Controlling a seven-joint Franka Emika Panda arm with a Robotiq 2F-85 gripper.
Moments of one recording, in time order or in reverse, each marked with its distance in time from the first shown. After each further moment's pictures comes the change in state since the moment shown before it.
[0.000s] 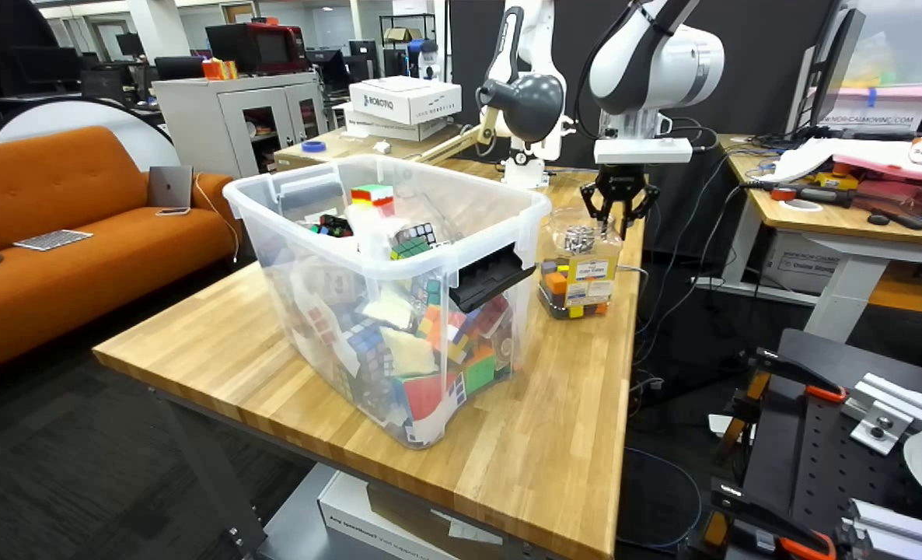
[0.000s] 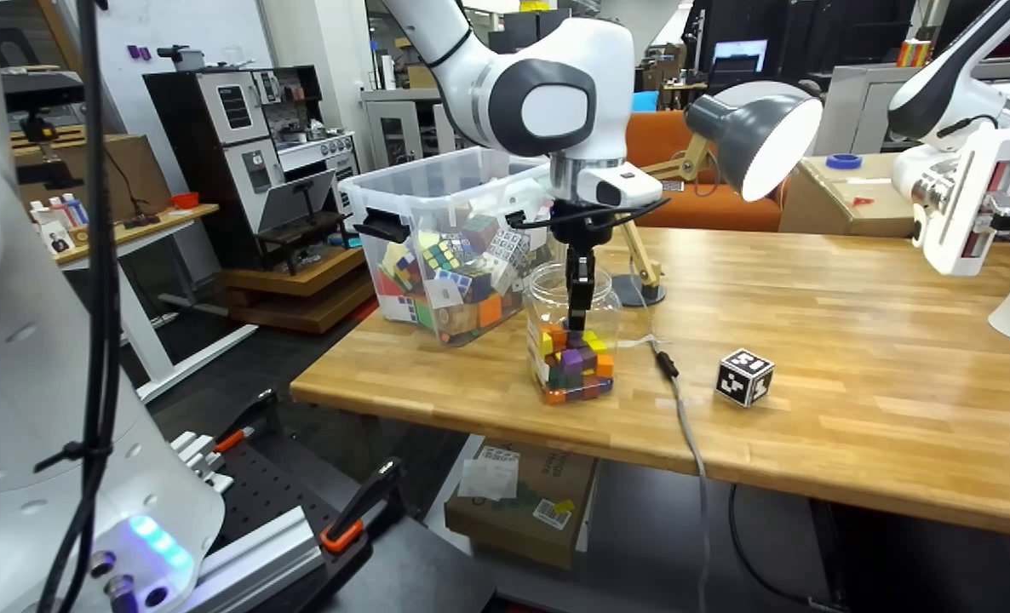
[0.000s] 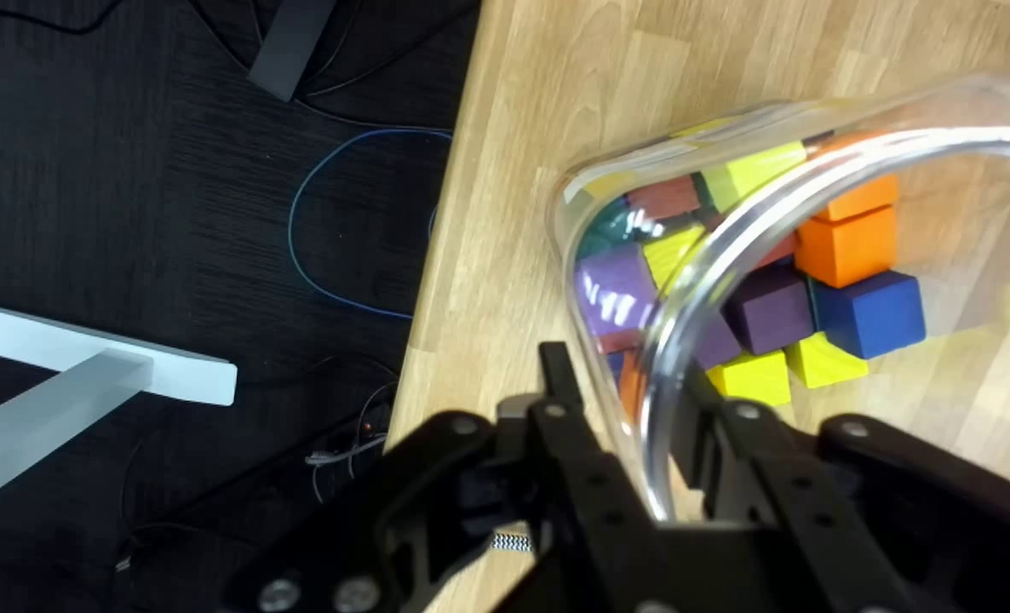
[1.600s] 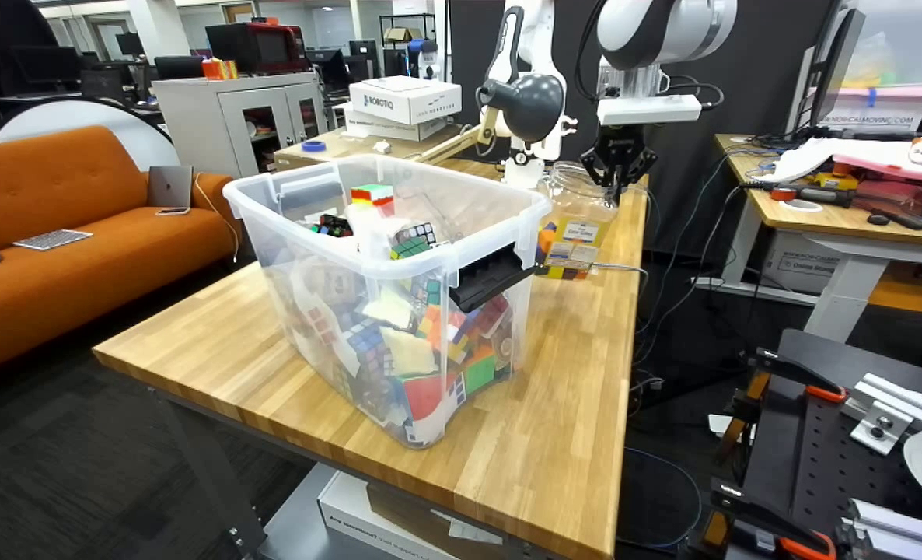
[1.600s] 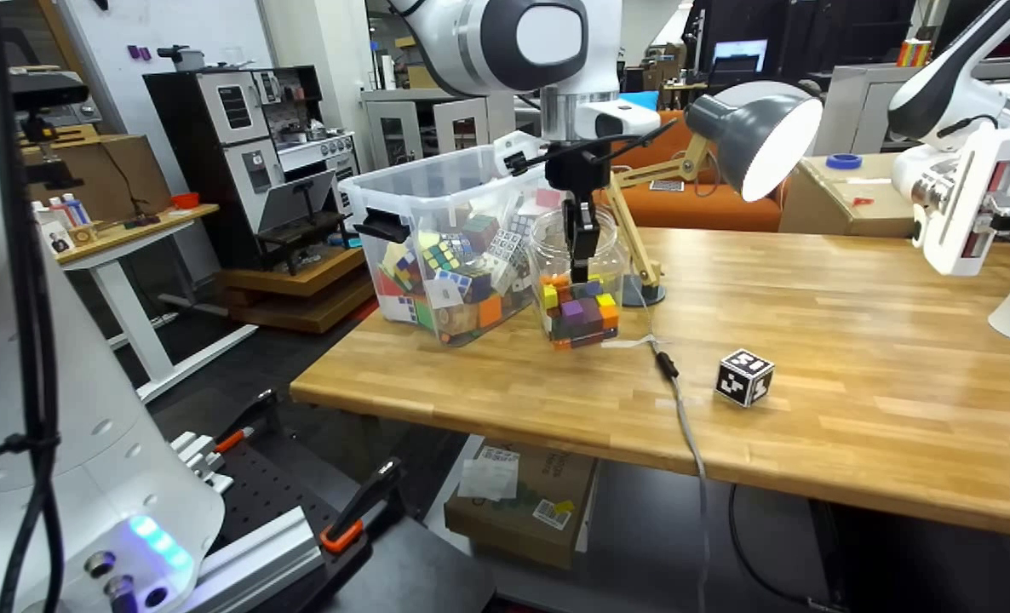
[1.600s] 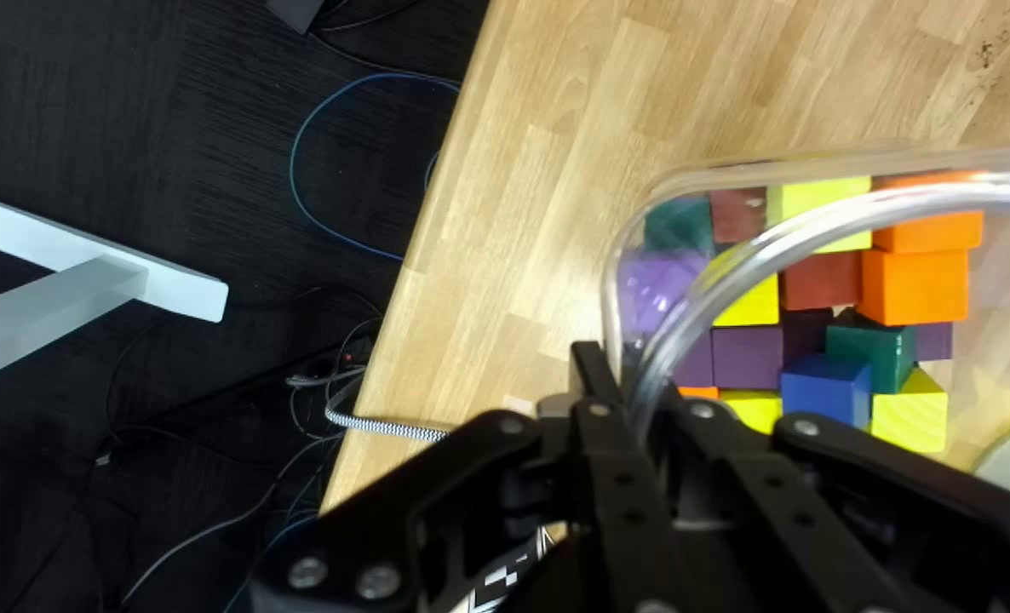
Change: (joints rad) arm 0.017 -0.135 0.003 0.004 -0.129 -0.085 -0.001
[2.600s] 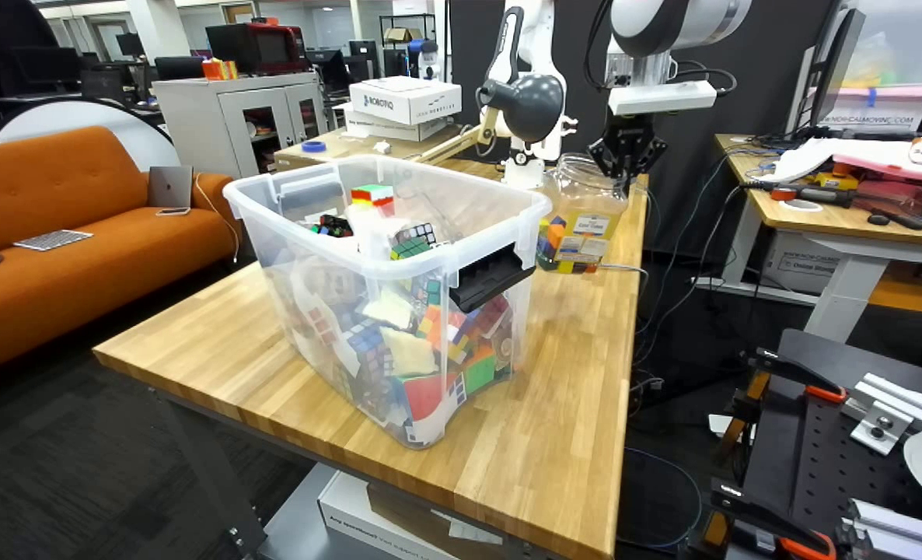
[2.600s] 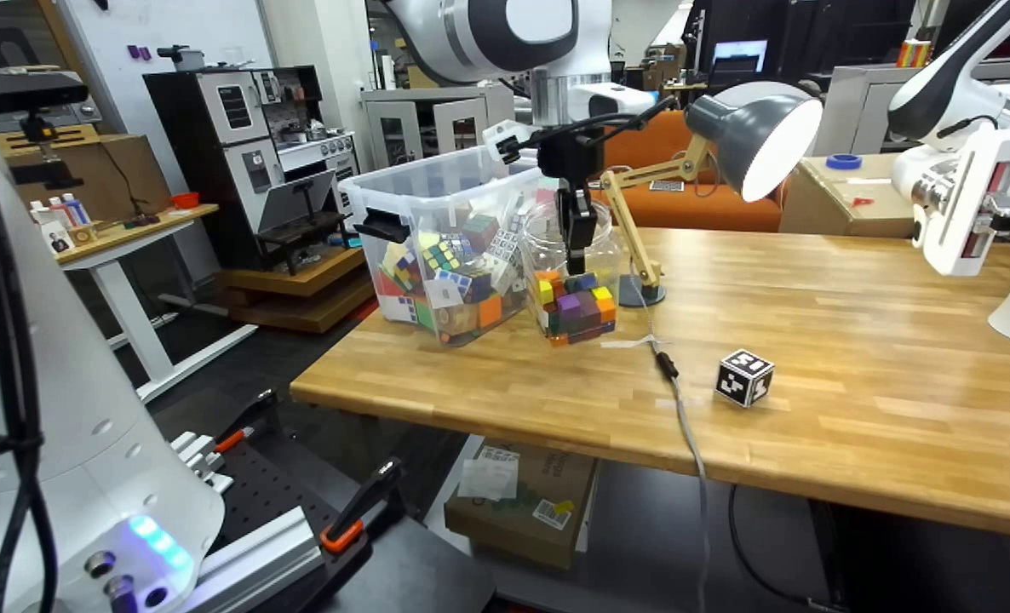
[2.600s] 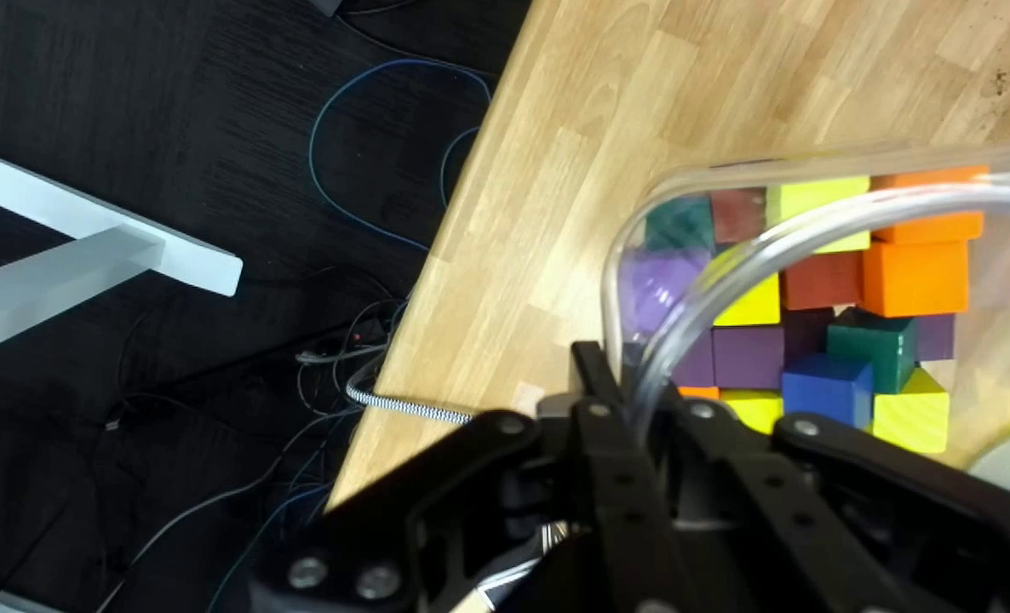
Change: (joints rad) arm -0.002 -0.067 0.000 -0.036 -0.060 -0.017 -0.004
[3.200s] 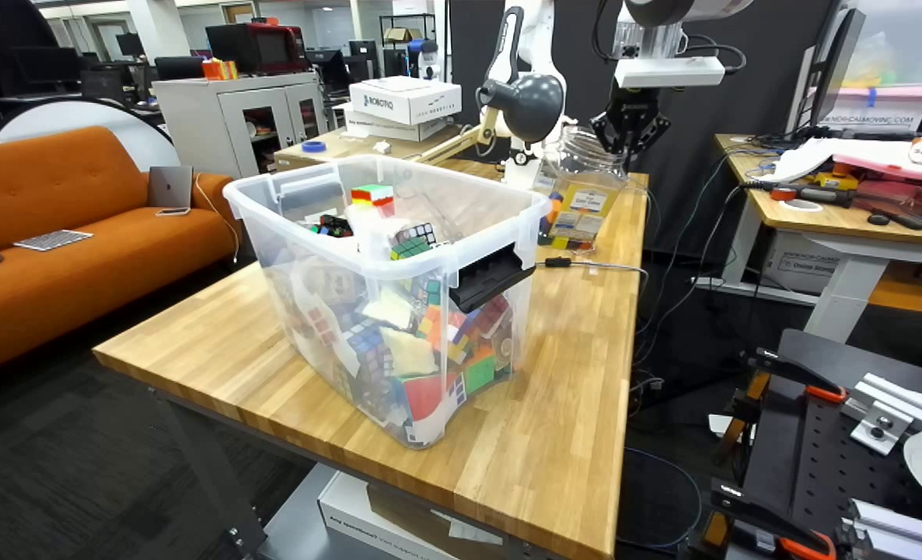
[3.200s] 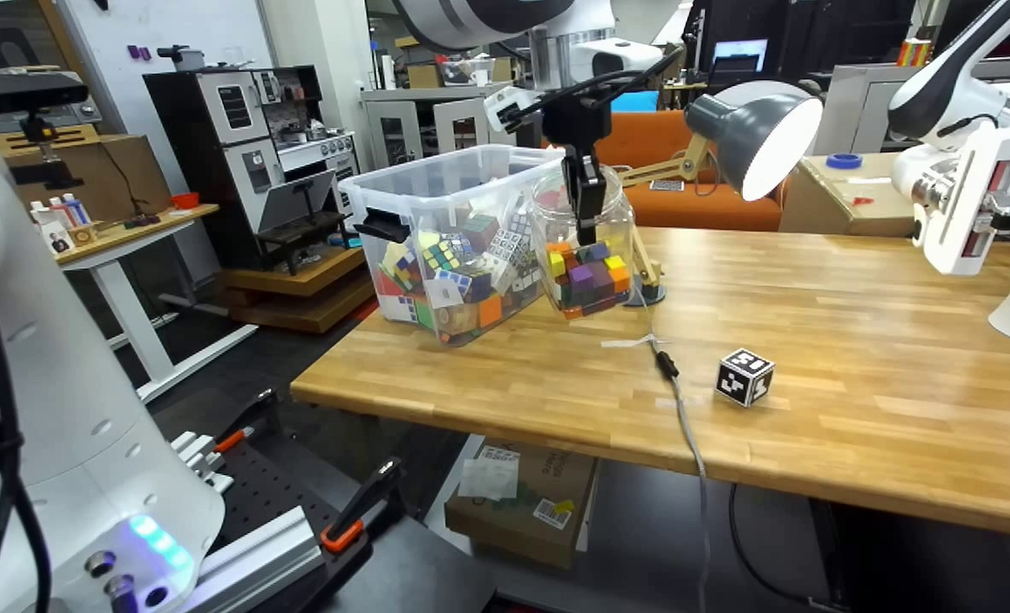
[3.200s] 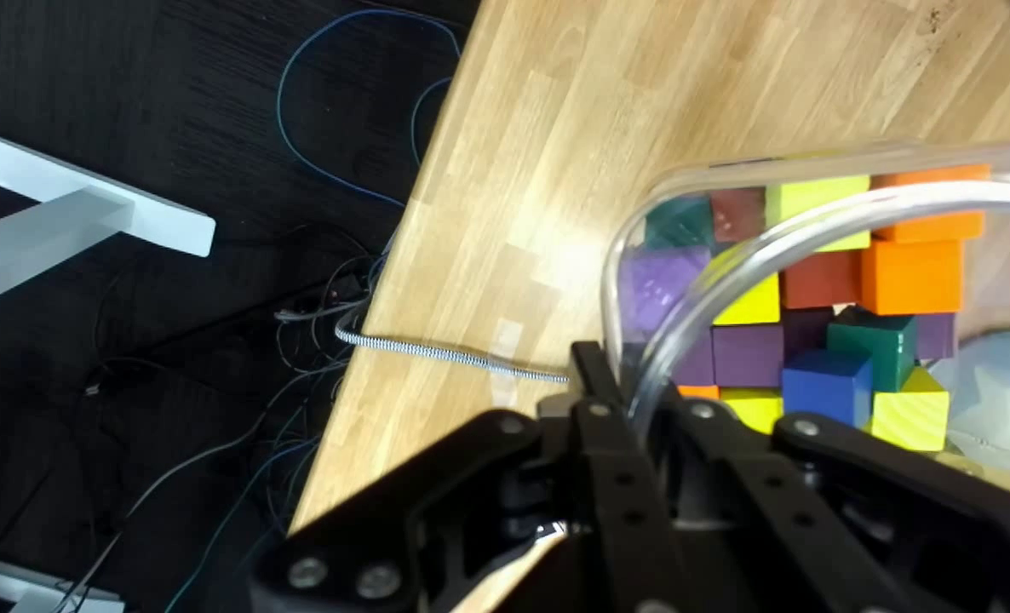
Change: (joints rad) arm -0.007 -0.072 -0.005 -0.006 0.000 0.013 -0.003
